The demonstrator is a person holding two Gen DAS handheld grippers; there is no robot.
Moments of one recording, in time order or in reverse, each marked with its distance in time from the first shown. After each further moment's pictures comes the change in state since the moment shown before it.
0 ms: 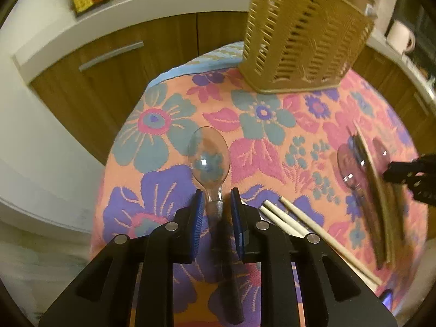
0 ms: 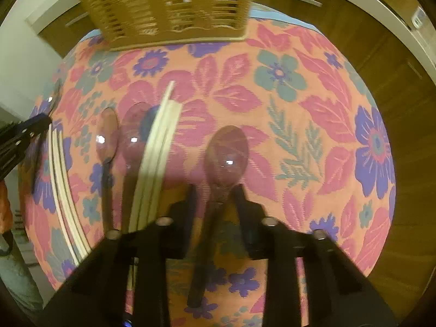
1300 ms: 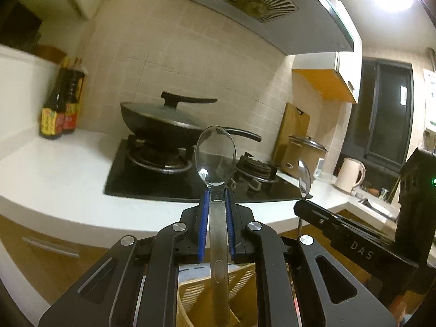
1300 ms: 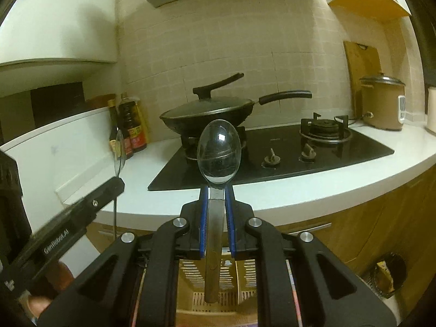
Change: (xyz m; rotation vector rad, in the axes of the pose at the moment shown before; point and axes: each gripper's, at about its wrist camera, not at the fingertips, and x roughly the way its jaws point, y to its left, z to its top) left arm -0.081 -0.026 0.183 -0.138 -0.833 -0.311; right arm -0.147 0.002 0.167 0.131 -0.966 0.131
